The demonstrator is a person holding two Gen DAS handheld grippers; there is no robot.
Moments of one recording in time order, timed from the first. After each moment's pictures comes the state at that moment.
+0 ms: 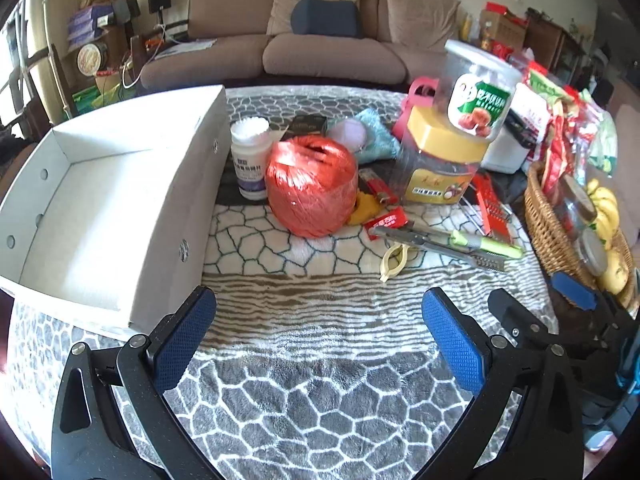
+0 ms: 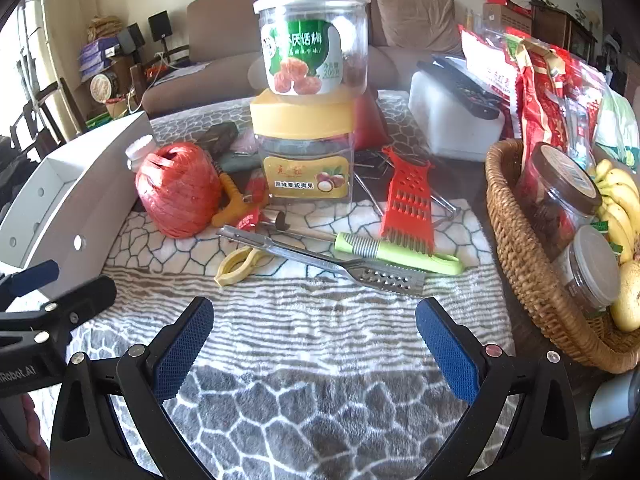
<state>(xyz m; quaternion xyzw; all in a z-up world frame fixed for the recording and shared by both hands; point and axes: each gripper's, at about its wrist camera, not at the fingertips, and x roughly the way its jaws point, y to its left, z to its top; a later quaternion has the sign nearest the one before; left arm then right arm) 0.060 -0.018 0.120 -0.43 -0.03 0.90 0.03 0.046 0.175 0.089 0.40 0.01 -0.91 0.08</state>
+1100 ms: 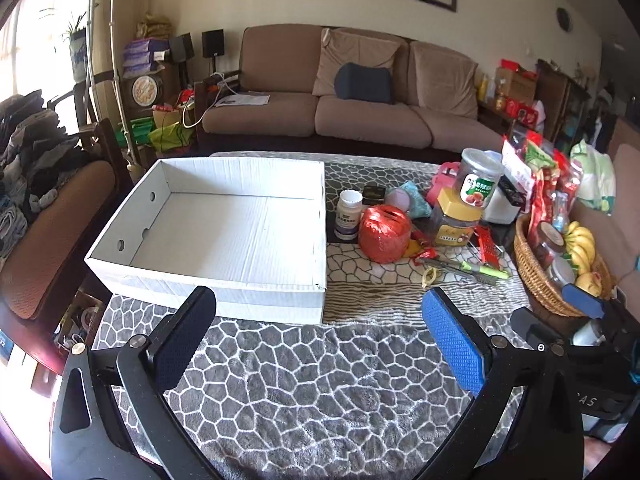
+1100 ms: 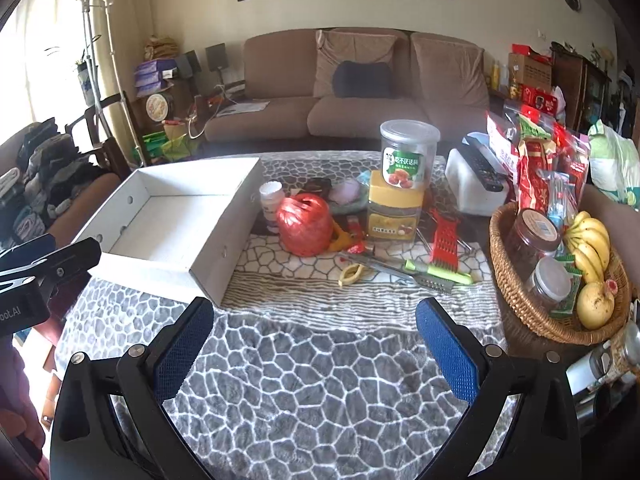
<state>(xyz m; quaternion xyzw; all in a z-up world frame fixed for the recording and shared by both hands) 0.195 -0.135 0.240 -0.35 -0.05 0.93 -0.02 0.174 0.099 0.209 0.35 0.02 -0.93 0.15</state>
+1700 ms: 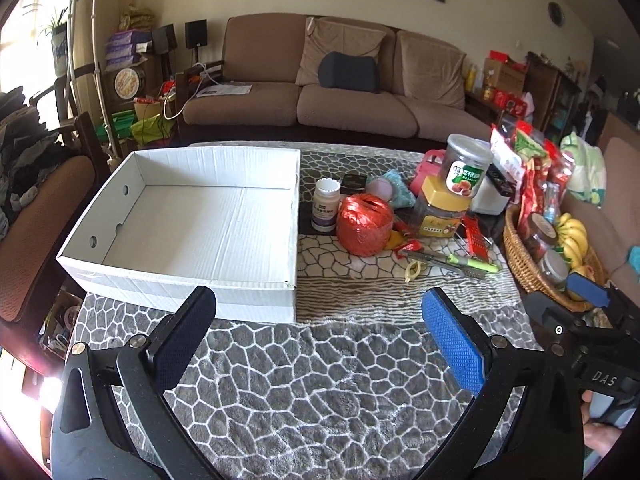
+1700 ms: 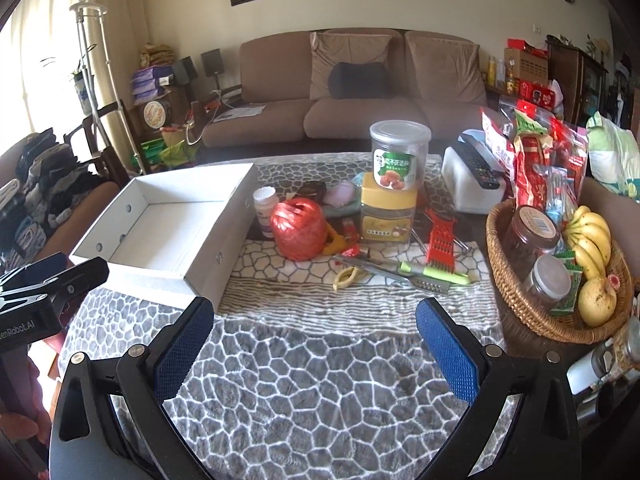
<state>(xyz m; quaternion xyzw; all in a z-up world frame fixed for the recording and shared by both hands) 0.165 -0.102 0.219 -0.37 -0.04 0.93 0.01 0.159 0.130 0.207 0.35 0.00 -0.93 0.15</state>
